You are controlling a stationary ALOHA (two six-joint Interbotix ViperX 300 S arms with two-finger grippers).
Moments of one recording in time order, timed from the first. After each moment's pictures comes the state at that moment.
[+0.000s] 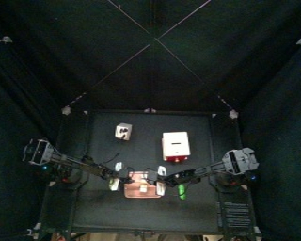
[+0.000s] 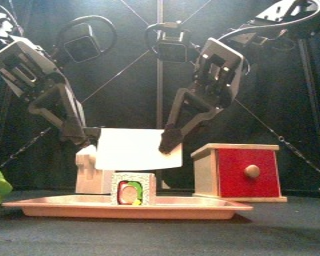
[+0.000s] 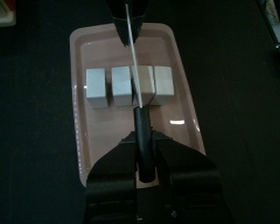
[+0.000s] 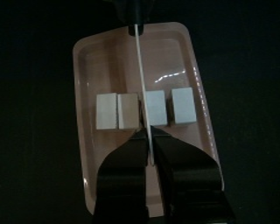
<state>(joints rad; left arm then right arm) -0.14 -0.20 0.97 0.63 -0.12 -0.66 0.14 0.11 0.56 -1.01 0.15 1.24</state>
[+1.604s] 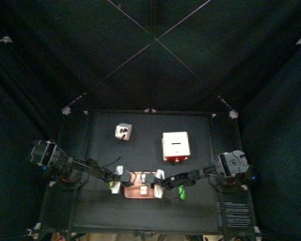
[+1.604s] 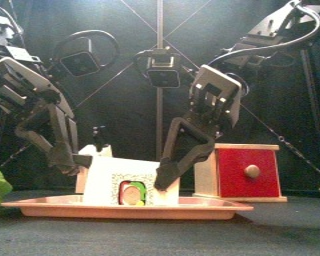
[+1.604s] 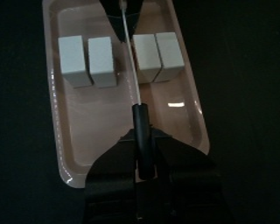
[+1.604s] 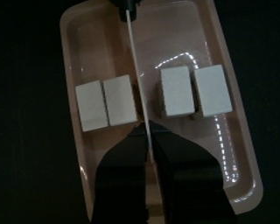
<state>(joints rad) -0.19 -0.10 0.97 0.62 -0.12 -0.66 0.17 0.23 0.53 -0.92 0.14 1.24</state>
